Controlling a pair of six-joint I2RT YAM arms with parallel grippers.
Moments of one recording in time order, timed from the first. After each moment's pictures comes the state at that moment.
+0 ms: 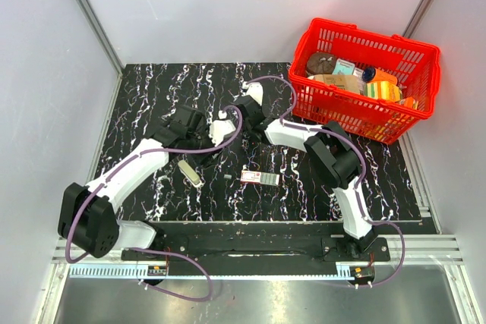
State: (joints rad) left arm -0.47 1.32 0.99 -0.64 0.36 0.48; right arm 0.73 2.16 1.50 0.03 0.49 0.45
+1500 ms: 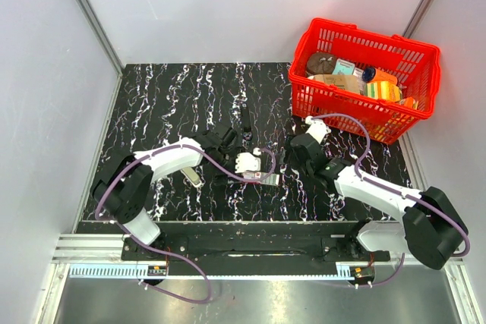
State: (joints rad) left arm -0.68 1.61 0.97 -0.56 0.33 0.90; right arm 0.71 1.24 0.66 -0.11 0.43 0.71
